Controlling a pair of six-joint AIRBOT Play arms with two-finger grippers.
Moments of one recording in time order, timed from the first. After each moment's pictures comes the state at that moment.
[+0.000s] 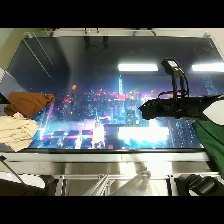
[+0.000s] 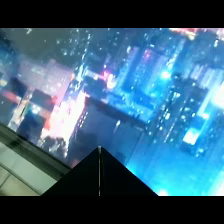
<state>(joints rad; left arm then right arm) 0.70 -1.84 1.71 1.35 -1.34 -1.40 0.47 -0.89 0.95 -1.18 0.97 1.59</state>
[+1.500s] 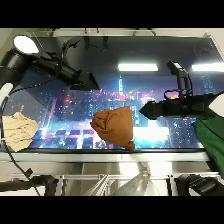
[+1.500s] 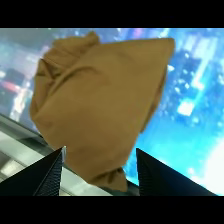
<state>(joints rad) -0.16 -1.51 1.56 0.85 -1.53 -1.30 0.33 -0.90 0.95 -1.11 1.13 1.56</state>
